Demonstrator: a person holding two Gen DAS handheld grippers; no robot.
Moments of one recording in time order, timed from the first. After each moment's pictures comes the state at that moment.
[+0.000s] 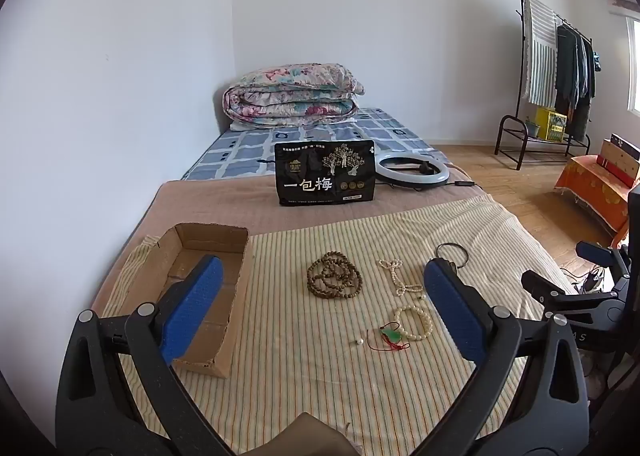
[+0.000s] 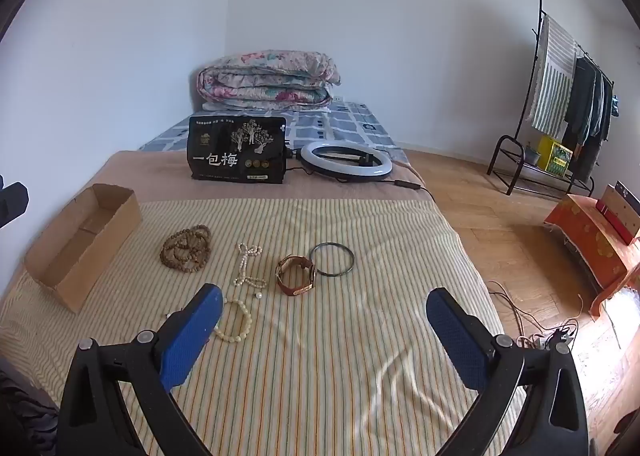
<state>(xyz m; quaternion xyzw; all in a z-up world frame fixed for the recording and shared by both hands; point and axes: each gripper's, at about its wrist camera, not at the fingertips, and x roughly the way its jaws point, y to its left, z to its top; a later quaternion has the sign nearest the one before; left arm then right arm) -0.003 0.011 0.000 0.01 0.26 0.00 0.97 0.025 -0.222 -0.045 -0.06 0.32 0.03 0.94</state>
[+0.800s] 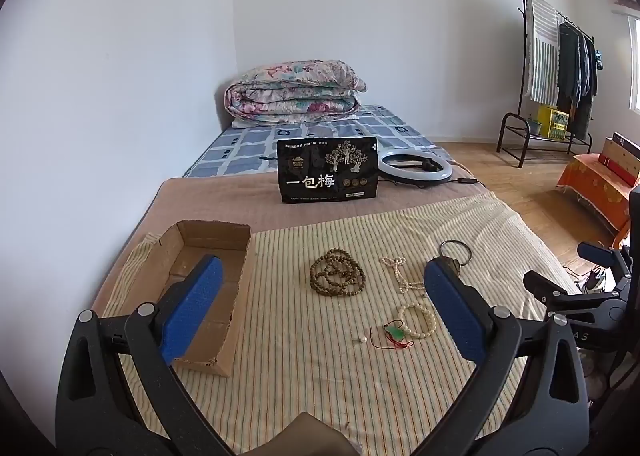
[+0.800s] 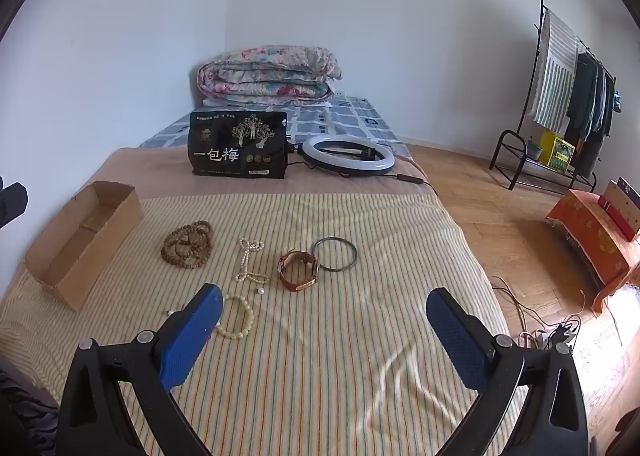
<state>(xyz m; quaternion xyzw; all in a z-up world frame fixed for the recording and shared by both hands) -0.003 0.013 -0.005 0.01 0.26 0.01 0.97 0.027 -0.220 -0.046 -0.06 0.34 0.03 0.94</state>
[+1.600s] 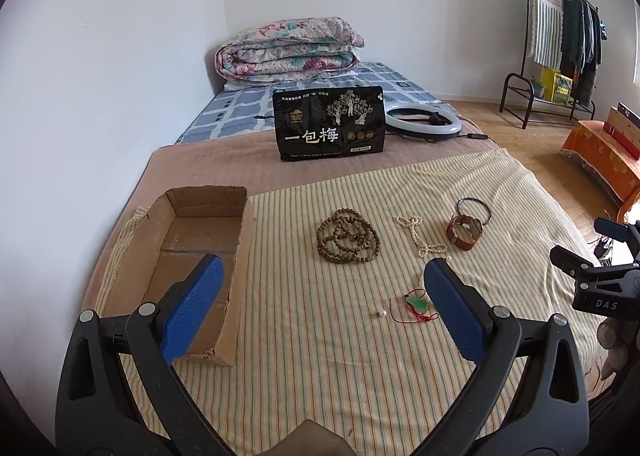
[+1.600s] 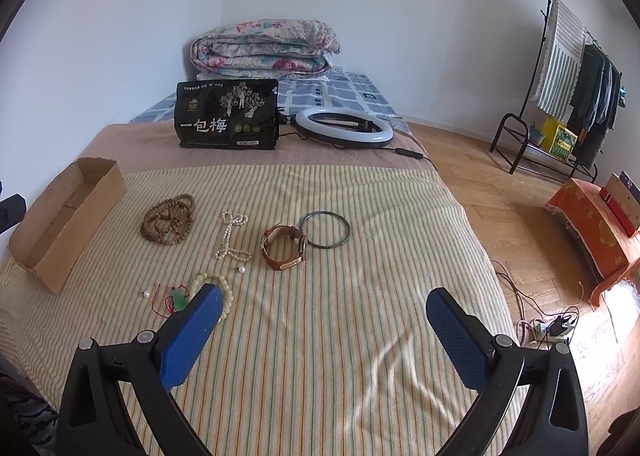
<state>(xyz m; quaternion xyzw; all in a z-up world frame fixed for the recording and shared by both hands) 0.036 0.023 -0.046 0.03 0.34 0.00 0.94 0.049 -0.232 -0.074 -0.06 0.38 0.03 0.92</state>
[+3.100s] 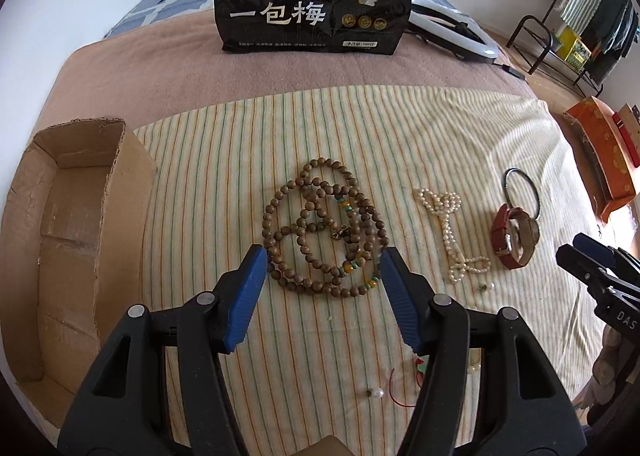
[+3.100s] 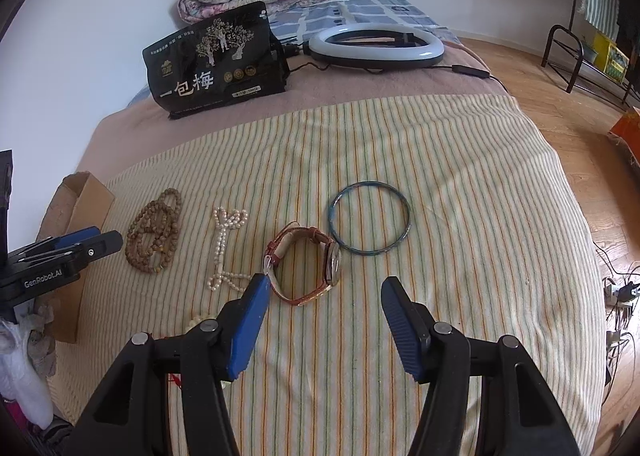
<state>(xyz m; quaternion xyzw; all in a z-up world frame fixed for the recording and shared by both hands) 0.222 0.022 -0.161 -0.04 0.54 -0.03 0.84 0.185 -0.238 -0.145 0.04 0.52 0.09 0.85</state>
